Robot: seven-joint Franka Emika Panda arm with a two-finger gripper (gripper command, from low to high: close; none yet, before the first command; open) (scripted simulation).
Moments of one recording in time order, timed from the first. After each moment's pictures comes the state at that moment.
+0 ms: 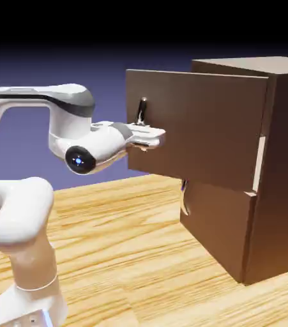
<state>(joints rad) -0.34 -1.30 0.21 -3.06 1.87 2.06 2.14</state>
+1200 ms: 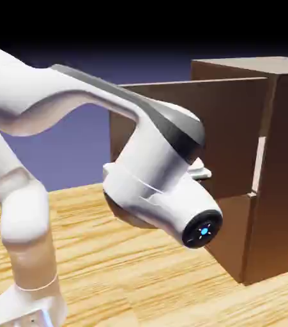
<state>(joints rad) -0.06 -0.33 -0.94 -2.28 0.84 0.91 1.72</state>
